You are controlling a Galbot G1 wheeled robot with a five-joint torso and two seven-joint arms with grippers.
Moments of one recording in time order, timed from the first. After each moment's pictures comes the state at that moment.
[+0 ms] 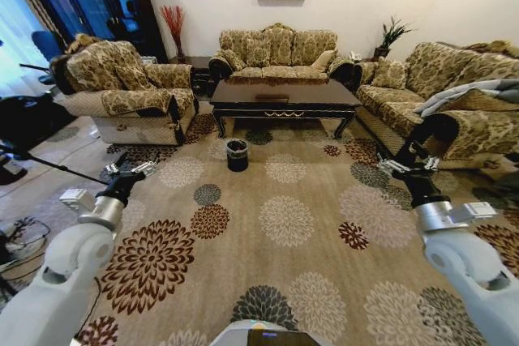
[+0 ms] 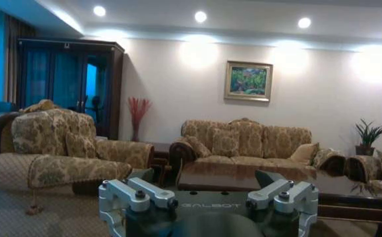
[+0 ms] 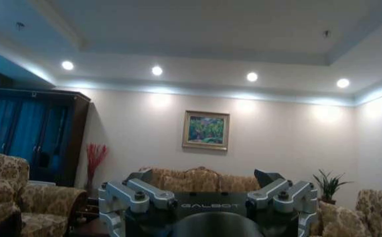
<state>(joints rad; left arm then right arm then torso) 1.45 -0.92 -0.93 -2.19 -0.81 0.20 -0.15 -1.47 0.72 0.82 2.11 0.76 0.18 0.15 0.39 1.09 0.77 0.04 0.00</state>
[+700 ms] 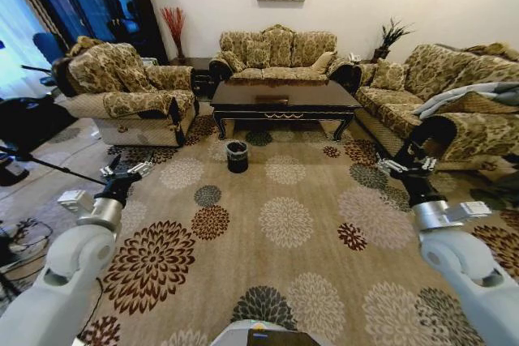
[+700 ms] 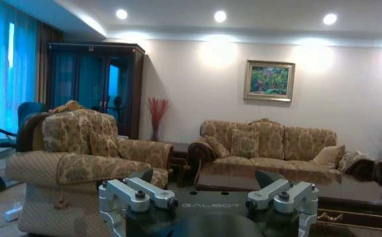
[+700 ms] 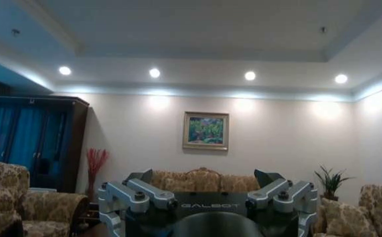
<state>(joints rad) 1.46 -0.93 -0.93 -2.20 -0.80 0.20 -0.23 -1.42 0.72 0.76 2.09 0.78 0.20 0.17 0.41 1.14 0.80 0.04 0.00</state>
